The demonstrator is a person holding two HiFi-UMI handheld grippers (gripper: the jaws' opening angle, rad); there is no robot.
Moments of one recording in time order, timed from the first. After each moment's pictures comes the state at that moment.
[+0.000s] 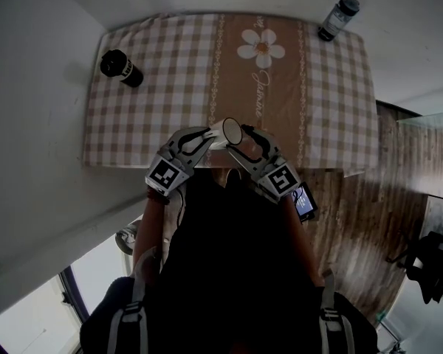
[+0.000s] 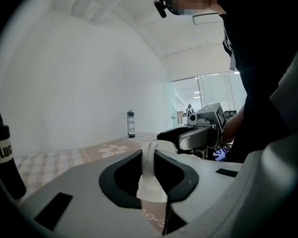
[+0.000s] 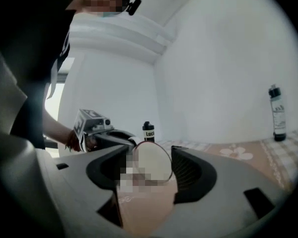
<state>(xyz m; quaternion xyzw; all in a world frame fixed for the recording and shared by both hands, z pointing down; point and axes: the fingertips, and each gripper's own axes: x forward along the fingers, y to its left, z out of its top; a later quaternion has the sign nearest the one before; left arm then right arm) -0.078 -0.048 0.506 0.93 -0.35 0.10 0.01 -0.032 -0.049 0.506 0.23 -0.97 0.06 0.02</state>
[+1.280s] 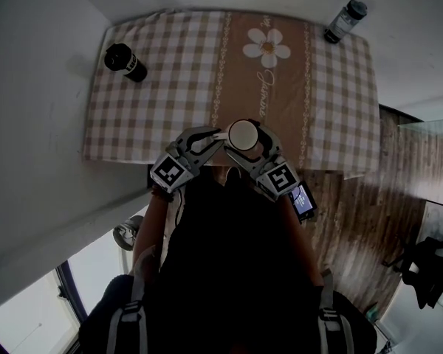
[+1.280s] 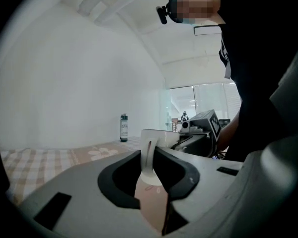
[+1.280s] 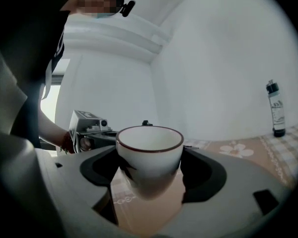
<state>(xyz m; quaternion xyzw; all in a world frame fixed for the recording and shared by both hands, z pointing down) -0.060 -0.041 0.504 0.95 -0.32 0.07 0.03 -0.038 -0.054 0.511 0.24 -0.97 0.07 0.03</state>
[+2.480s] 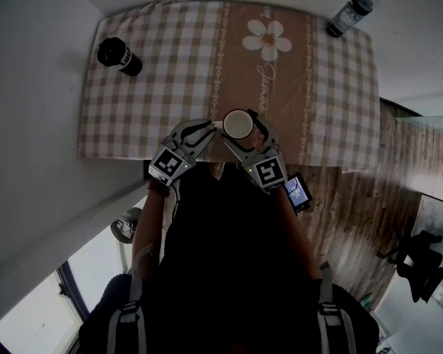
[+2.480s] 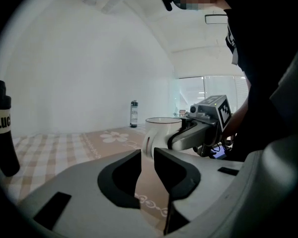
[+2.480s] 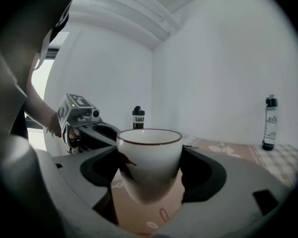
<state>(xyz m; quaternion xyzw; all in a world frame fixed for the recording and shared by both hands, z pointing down) -0.088 -0.059 0.556 0.92 -0.35 0.13 0.07 -0.047 -0.079 0.545 0.29 -0.95 0.02 0.12</state>
